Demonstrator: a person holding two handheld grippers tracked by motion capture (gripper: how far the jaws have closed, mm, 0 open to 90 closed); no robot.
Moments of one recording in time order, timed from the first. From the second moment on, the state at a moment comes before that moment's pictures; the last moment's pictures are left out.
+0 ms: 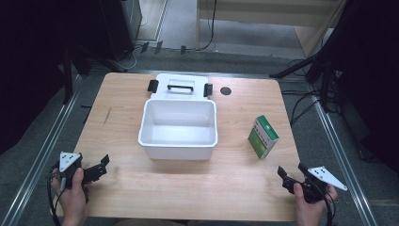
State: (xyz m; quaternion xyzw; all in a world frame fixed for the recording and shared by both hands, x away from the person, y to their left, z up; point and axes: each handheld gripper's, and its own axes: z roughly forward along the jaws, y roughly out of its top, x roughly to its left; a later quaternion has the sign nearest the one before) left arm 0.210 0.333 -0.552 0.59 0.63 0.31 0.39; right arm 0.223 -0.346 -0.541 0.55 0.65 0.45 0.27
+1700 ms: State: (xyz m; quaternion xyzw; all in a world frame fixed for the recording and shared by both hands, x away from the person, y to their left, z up) left arm 0.209 0.336 -0.552 0.59 0.64 0.29 0.40; right arm 0.296 -0.256 -0.420 0.49 0.86 0.08 0.10
